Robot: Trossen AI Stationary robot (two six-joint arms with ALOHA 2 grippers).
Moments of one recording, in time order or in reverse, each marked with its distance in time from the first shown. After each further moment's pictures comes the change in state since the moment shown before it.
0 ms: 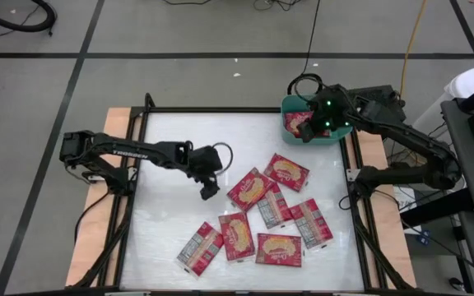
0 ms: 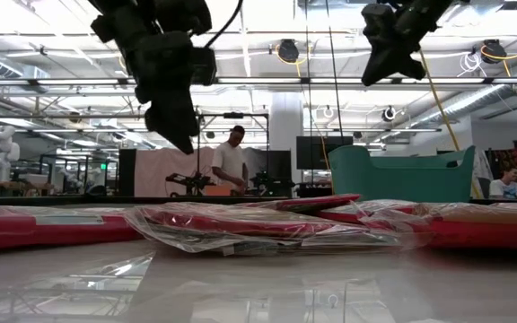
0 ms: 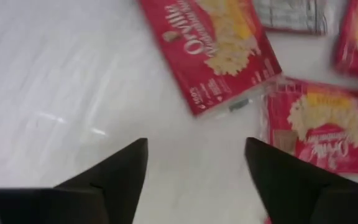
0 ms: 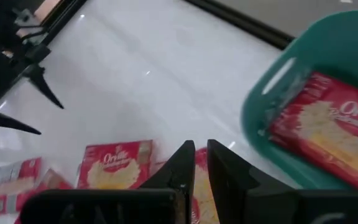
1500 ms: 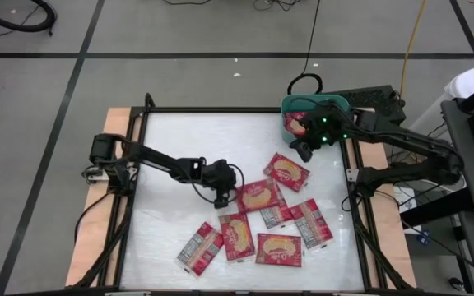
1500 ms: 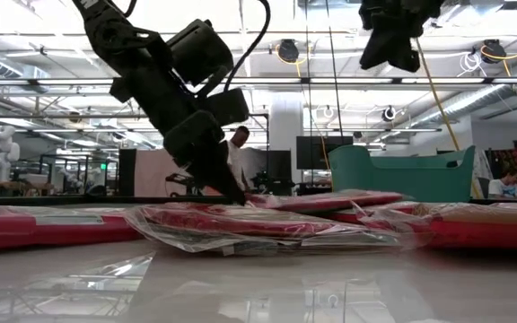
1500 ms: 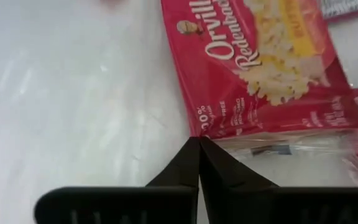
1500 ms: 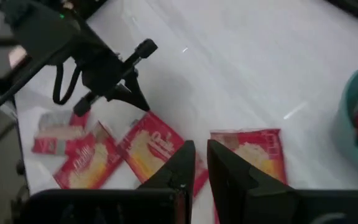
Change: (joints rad) left arm -0.052 0.276 -0.098 0.543 -0.113 0.282; right arm 0.208 -0.008 -0.021 0.021 -0.051 0.044
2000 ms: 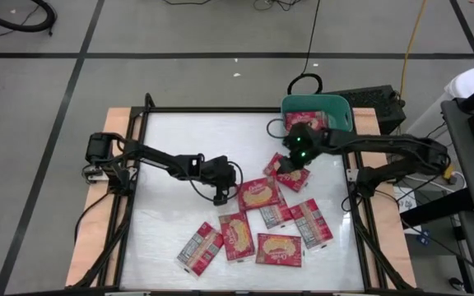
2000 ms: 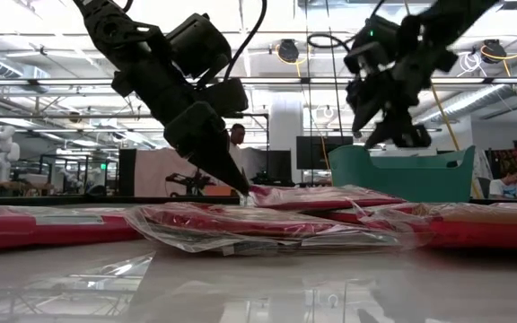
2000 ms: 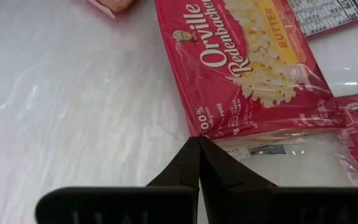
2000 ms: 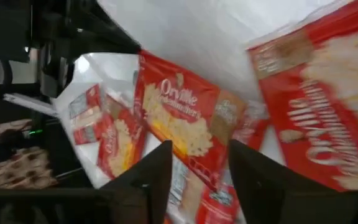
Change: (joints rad) left arm 0.024 -0.032 0.002 -0.003 0.012 0.063; right arm 0.013 0.197 -0.382 0.460 -0.311 0.413
